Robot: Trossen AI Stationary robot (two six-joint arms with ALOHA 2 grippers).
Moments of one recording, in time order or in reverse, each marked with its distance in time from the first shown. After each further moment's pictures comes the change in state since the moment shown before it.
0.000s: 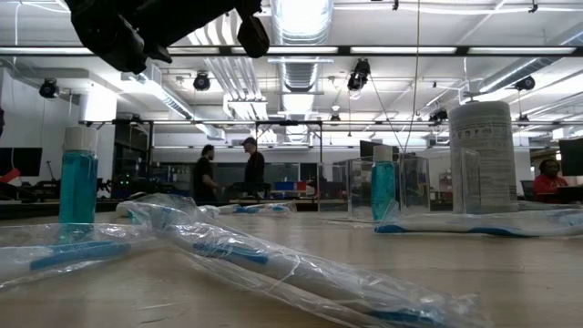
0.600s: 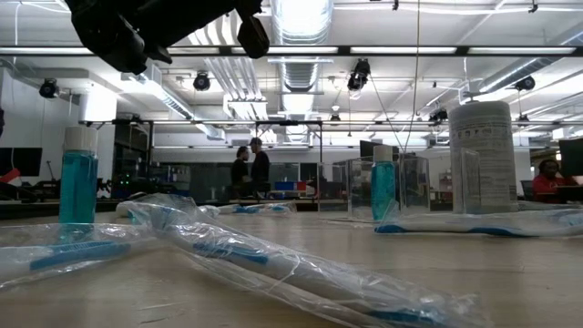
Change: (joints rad) left arm 0.000 0.000 -0.001 0.003 0.001 0.000; right arm 0.000 0.007 0.000 -0.006 -0.008 0.006
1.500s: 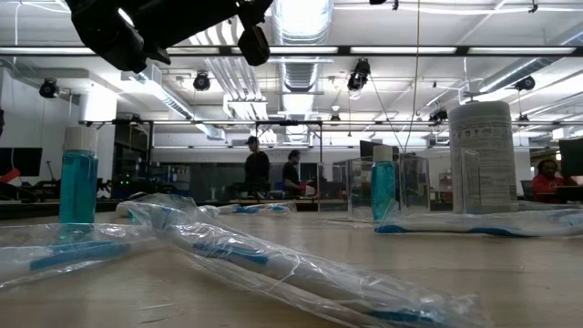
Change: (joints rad) left arm -0.001 -0.001 0.005 -0.071 -0.043 -0.058; right arm -0.001 0.000 -0.002 -0.003 0.013 0.001
